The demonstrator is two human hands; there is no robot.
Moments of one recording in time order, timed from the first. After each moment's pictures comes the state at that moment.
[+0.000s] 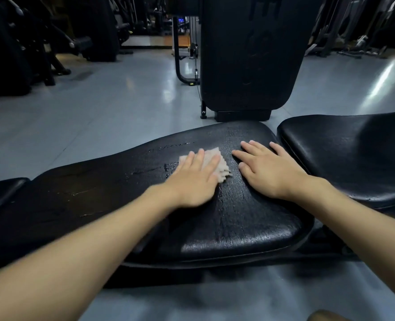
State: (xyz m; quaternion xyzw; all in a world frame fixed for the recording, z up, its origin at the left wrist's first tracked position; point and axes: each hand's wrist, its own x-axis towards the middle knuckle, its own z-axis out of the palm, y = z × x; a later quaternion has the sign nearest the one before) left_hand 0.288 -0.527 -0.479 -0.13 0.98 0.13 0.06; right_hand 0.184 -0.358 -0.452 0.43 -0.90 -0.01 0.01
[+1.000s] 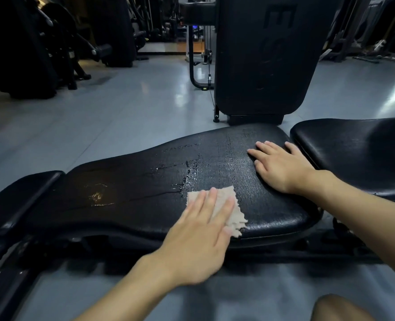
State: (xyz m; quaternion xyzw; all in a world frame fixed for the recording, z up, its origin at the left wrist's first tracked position) left_hand 0.426 -0.473 -0.488 -0.07 0.99 0.11 0.02; right_hand 0.191 -0.360 -0.449 0.40 -0.92 -0.05 0.02
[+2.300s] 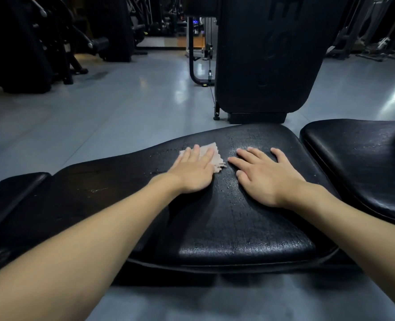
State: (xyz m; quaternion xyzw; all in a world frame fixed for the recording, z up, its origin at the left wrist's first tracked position) left_hand 0.275 -0.583 -0.491 -0.19 0.97 0.14 0.06; right_hand 0.205 -0.397 -0.461 0.45 -0.89 -0.03 -0.01
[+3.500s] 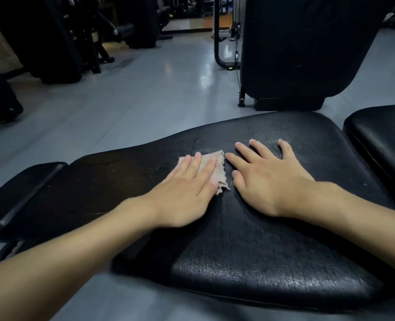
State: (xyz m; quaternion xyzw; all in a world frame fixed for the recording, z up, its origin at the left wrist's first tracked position) left_hand 0.337 -0.567 -0.482 -0.18 0.97 0.13 0.10; right_hand 0.207 -0.428 -0.466 0.50 -0.86 -0.07 -0.01
